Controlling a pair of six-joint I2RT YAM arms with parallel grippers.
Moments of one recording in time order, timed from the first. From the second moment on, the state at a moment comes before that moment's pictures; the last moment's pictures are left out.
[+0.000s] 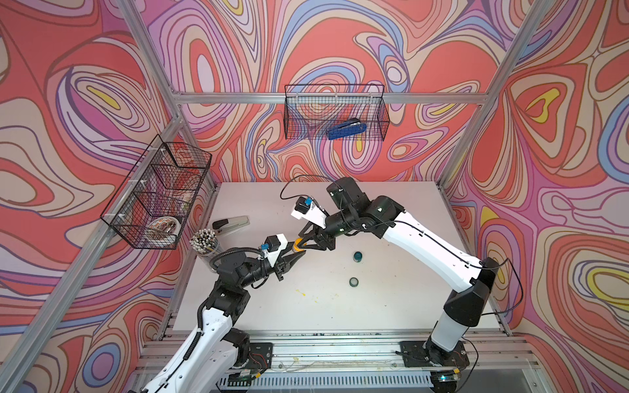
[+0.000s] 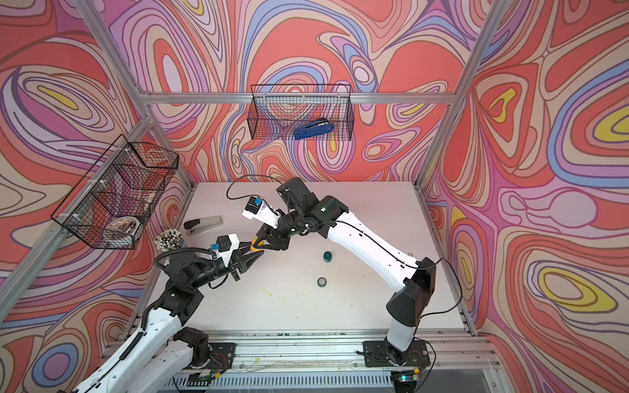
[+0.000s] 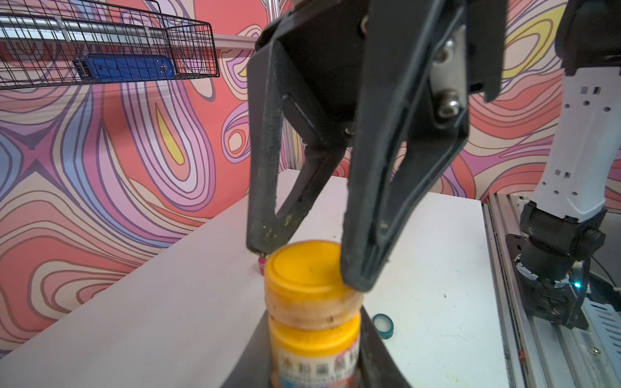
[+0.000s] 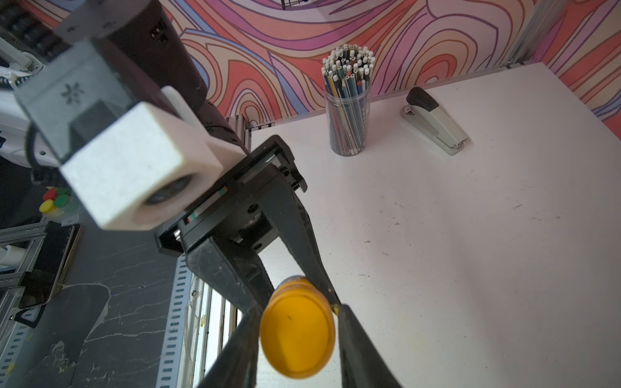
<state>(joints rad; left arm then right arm) -0.29 0.74 0.44 0.29 0.75 0.08 0.83 1.75 1.88 -0.88 -0.62 -0.31</state>
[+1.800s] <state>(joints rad) -0.29 0.84 0.46 0.44 0.34 0.09 0.85 1.75 1.67 -0.32 -0.38 0.26</state>
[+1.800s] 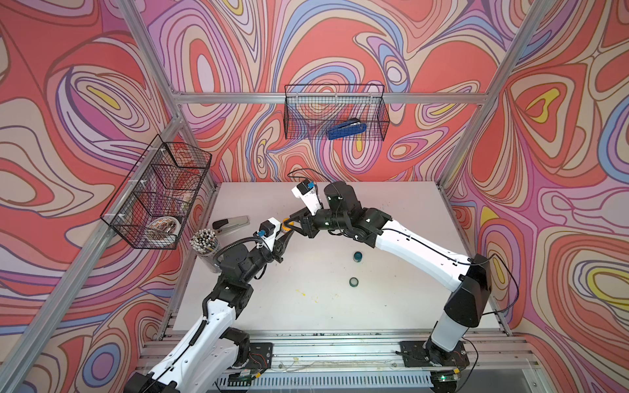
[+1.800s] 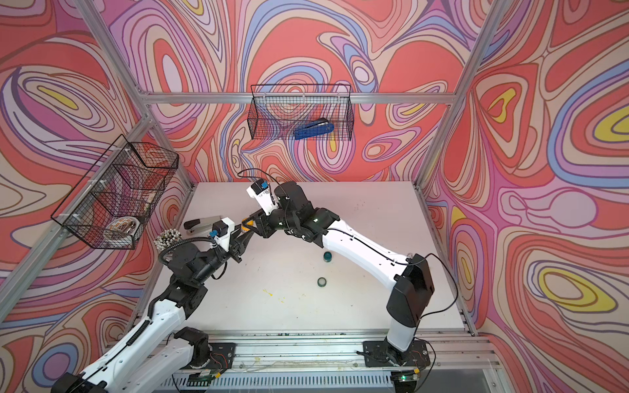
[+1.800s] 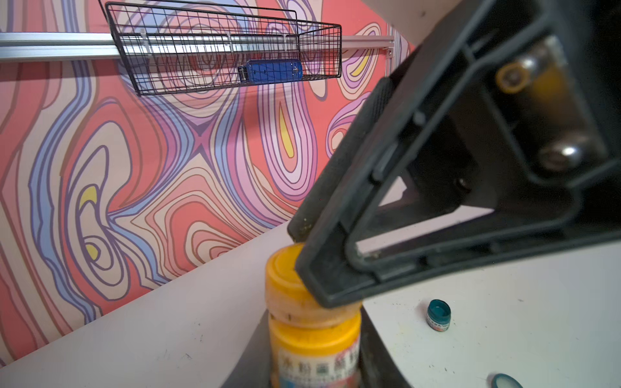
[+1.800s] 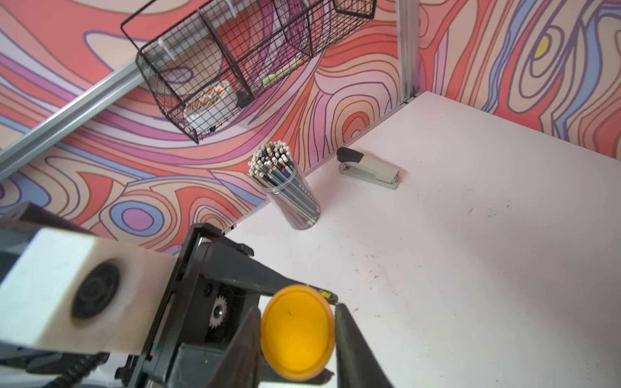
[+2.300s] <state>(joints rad) -0.29 0.90 0.46 0.54 0.20 0.14 0.94 1.78 1.66 -0.20 -0.07 0.52</state>
